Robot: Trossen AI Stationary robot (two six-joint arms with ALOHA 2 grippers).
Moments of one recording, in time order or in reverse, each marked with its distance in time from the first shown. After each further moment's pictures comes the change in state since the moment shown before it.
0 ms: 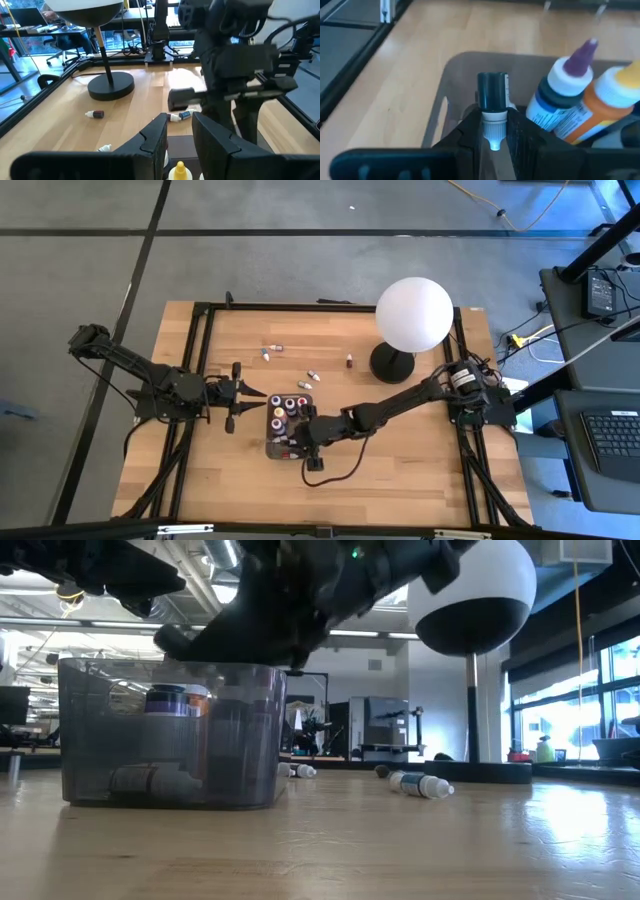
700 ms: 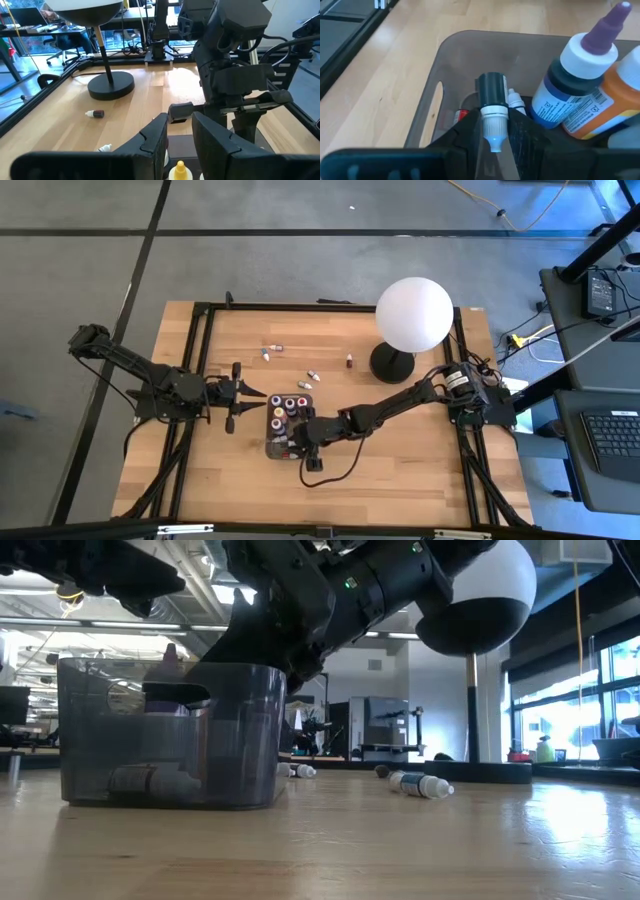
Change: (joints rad) left arm 0.000 0.000 0.000 -0.004 0.000 0.000; right arm -0.007 0.052 0.000 0.031 -0.018 0.001
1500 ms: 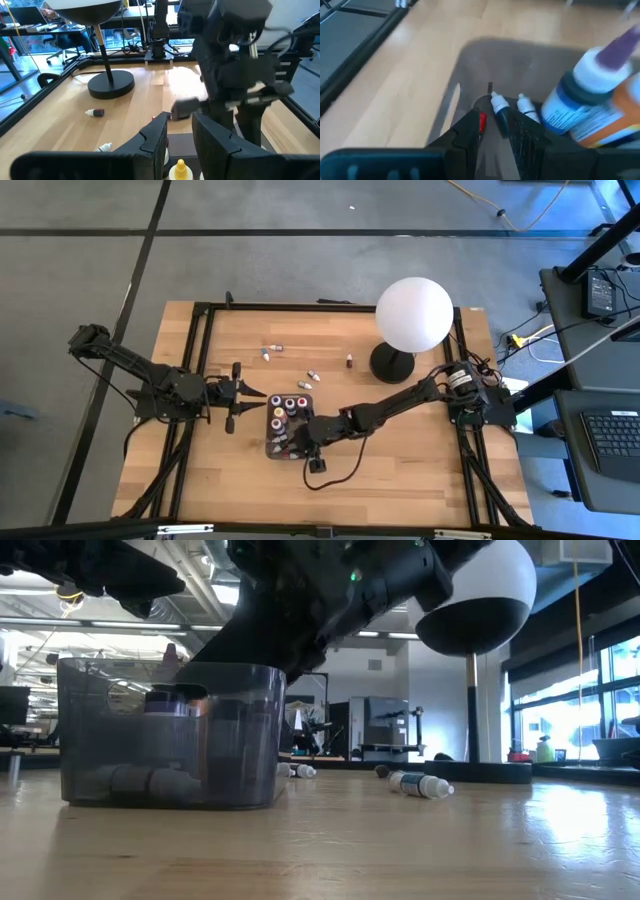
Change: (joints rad) left arm 0.000 0.000 0.000 -0.005 0.000 -0.001; right arm 0.000 -0.023 0.000 -0.015 -0.060 -0.057
